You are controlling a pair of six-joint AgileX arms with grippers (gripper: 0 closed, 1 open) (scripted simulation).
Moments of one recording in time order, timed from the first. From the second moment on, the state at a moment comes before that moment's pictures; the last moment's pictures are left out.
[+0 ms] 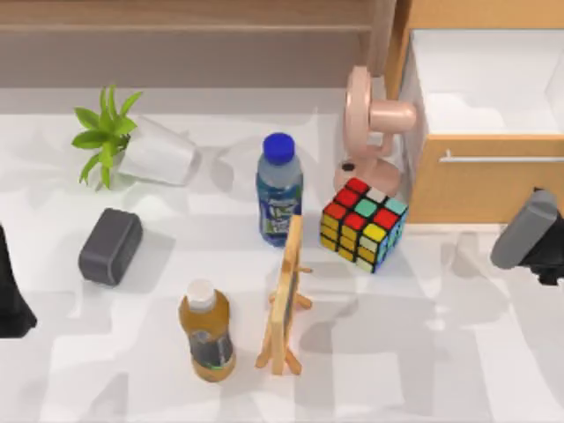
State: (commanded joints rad) left arm 0.00 0.00 0.00 0.00 0.00 0.00; right arm 0.27 1.83 0.20 1.59 0.26 -1.36
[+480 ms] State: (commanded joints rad) left arm 0.00 0.00 0.00 0.00 0.00 0.00; right arm 0.35 1.98 0.22 1.76 0.38 -1.56
